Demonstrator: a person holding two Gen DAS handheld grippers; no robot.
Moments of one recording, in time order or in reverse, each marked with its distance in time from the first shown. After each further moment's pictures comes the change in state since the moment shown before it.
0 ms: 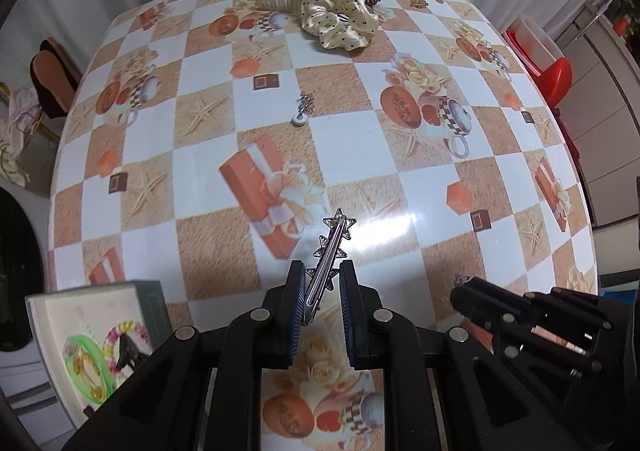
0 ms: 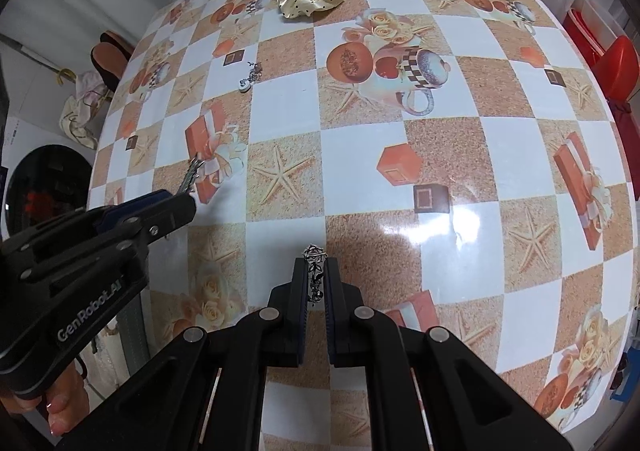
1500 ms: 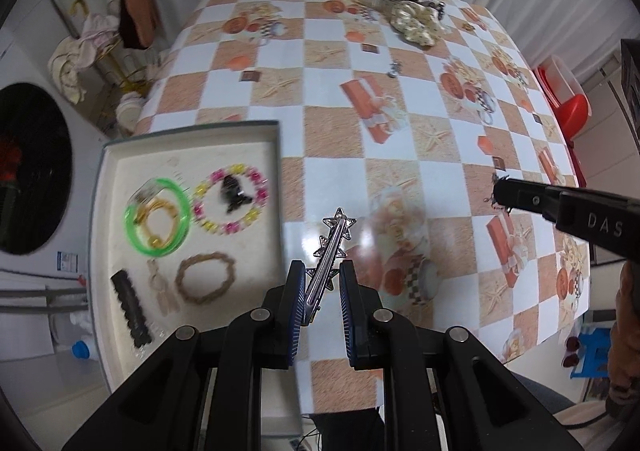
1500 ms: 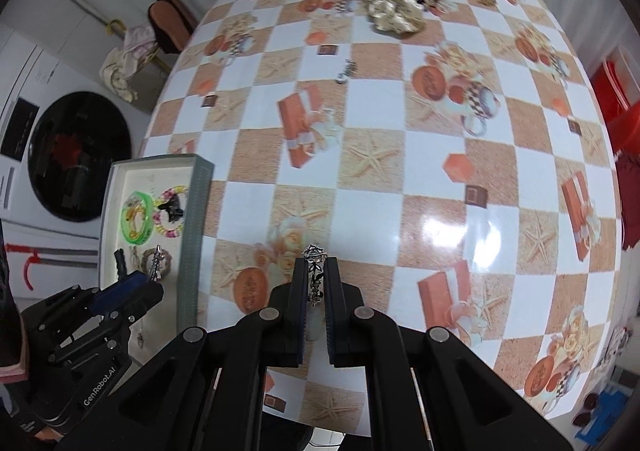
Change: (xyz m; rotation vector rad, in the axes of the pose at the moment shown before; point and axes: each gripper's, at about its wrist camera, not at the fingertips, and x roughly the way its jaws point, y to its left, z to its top) left arm -0.081 0.072 -0.128 -0.195 -0.035 0.043; right arm -0.049 0.071 -0.027 -0.182 0.030 0.023
